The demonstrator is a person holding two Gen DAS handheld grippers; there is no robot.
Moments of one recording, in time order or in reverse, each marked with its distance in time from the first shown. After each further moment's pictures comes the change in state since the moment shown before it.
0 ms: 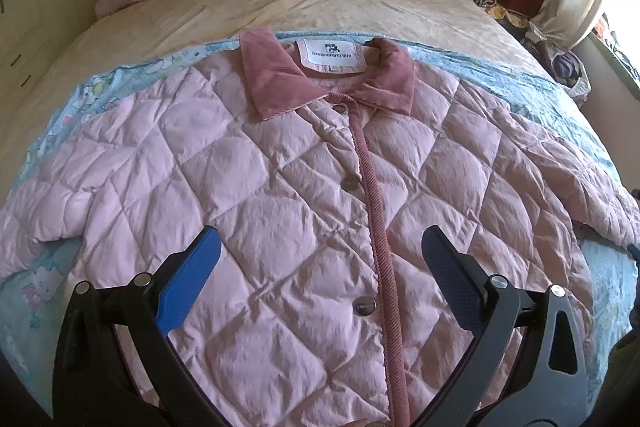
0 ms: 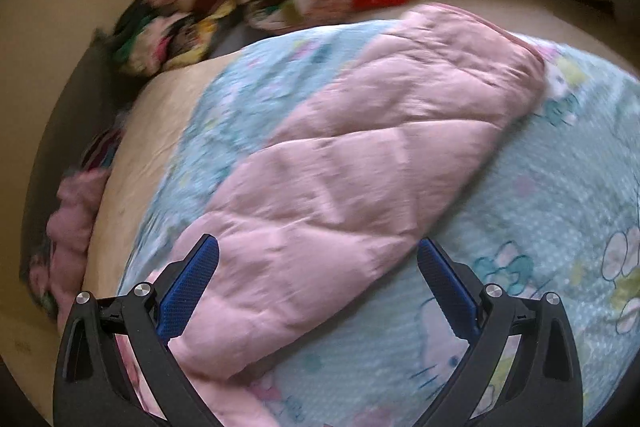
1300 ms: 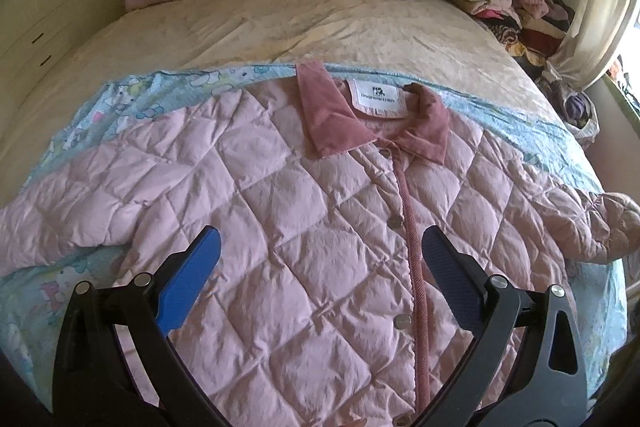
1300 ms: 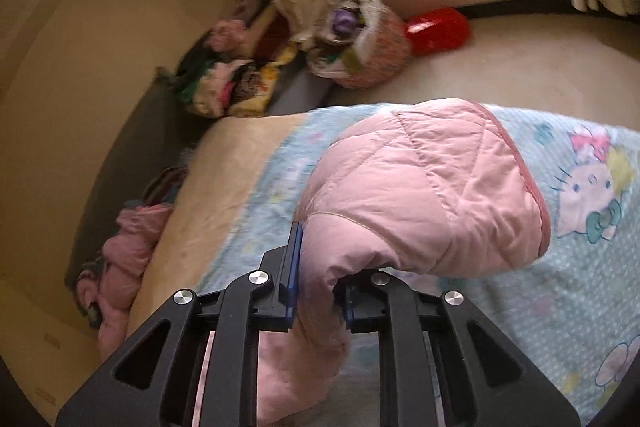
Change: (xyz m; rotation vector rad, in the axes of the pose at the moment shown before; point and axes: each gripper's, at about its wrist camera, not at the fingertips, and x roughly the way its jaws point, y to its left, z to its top) left arm -0.040 0.050 0.023 -0.109 -0.059 0.020; right arm -0.038 0.027 0.063 -0.131 -0.144 0.341
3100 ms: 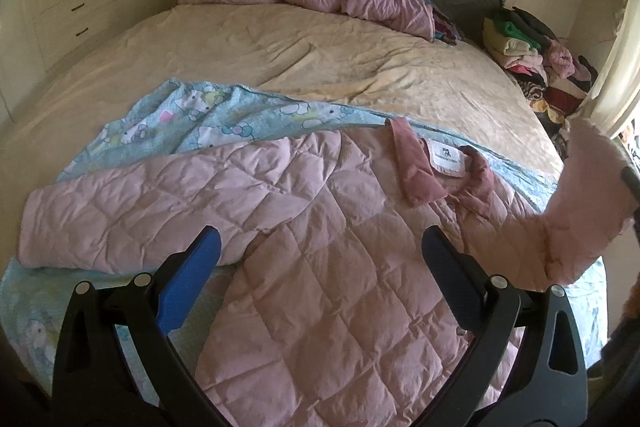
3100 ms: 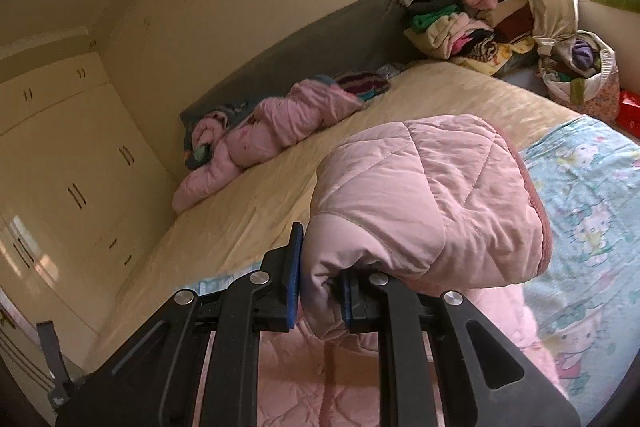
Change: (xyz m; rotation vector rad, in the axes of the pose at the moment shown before) left arm -0.052 0.123 0.020 -0.157 -0.071 0.018; right arm -0.011 0.313 -0.196 -0.571 0.221 0.439
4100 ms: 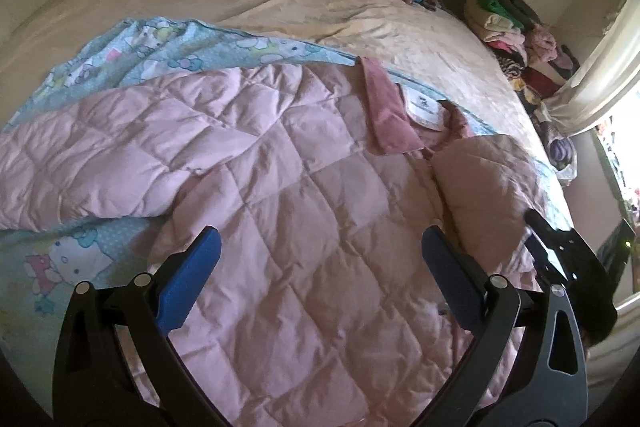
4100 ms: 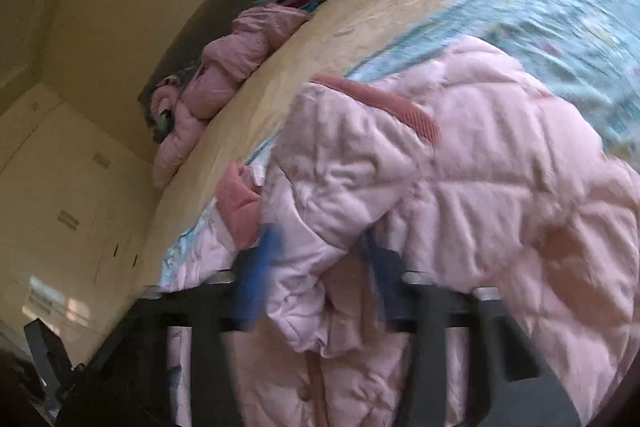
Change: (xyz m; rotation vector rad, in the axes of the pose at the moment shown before) left arm 0.054 -0.013 -0.031 -0.043 0.143 -0.154; right arm 0.068 -0.026 -0.121 0.252 0.191 -0.030
